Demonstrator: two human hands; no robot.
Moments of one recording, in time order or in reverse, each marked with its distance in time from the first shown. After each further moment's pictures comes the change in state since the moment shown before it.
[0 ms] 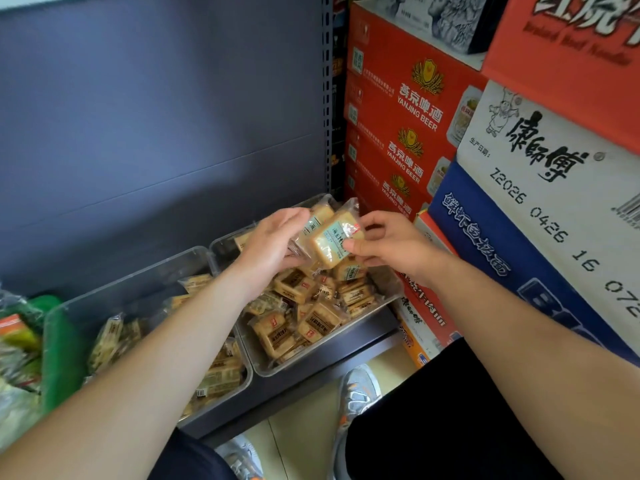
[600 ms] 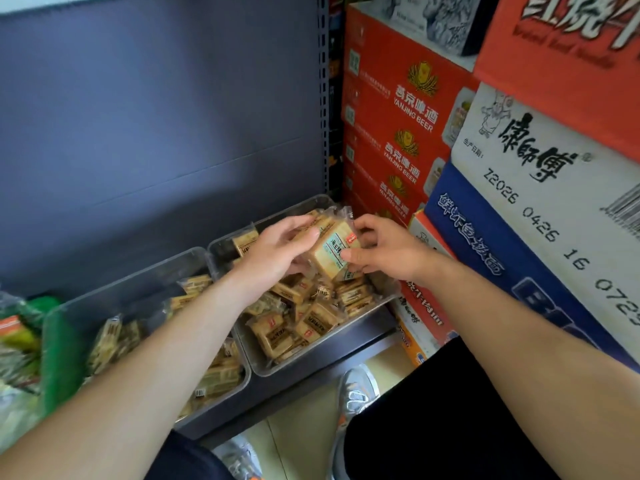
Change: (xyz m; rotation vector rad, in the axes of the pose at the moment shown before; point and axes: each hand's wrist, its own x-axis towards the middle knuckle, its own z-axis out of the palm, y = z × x) left_hand -0.014 0.001 0.005 0.172 -0.064 0.018; right_hand -0.004 0.000 0.000 -0.104 -0.133 -0.038
